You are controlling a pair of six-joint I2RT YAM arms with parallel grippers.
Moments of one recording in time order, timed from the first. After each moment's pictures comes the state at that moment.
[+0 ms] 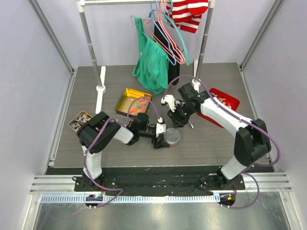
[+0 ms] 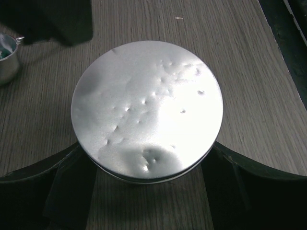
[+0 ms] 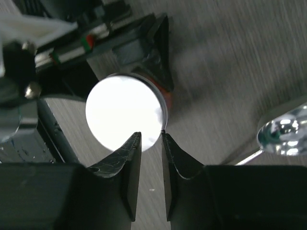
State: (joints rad) left arm -0.72 1.93 0.69 0.78 0.85 0.42; right arm 0.52 1.58 1.23 -0.83 -0.46 -0.52
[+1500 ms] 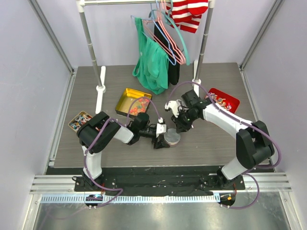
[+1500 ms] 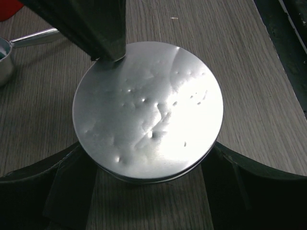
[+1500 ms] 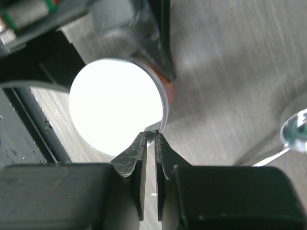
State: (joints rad) left arm -0.72 1.93 0.70 0.76 0.86 0.44; right arm 0.49 1.57 1.09 -0.71 -0.48 -0.52
